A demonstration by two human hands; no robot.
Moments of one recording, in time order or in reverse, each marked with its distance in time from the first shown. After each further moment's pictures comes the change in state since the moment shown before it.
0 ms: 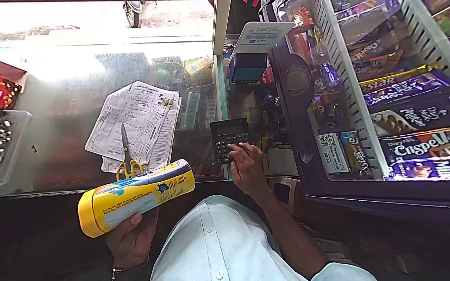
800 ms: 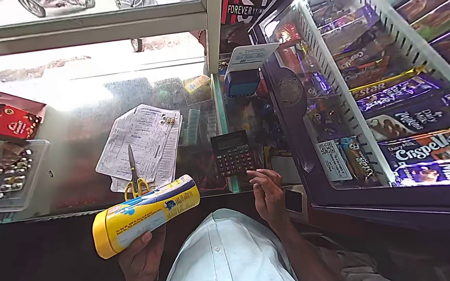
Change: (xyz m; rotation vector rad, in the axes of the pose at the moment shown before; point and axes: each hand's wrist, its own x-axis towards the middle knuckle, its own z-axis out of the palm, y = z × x) left_hand 0.000 -0.002 0.010 0.063 0.036 0.008; right_hand -0.044 0.011 -0.015 0.250 0.317 0.021
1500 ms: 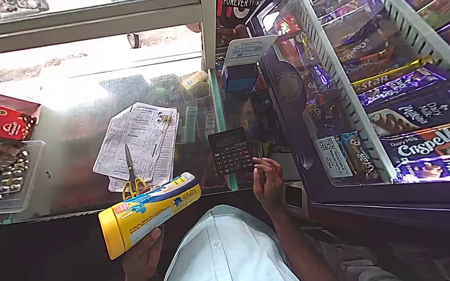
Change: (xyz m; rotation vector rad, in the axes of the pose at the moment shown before) left_hand 0.003 -0.001 0.005 0.242 -0.125 -0.008; right_hand 0.003 0.028 0.020 -0.052 0.196 0.083
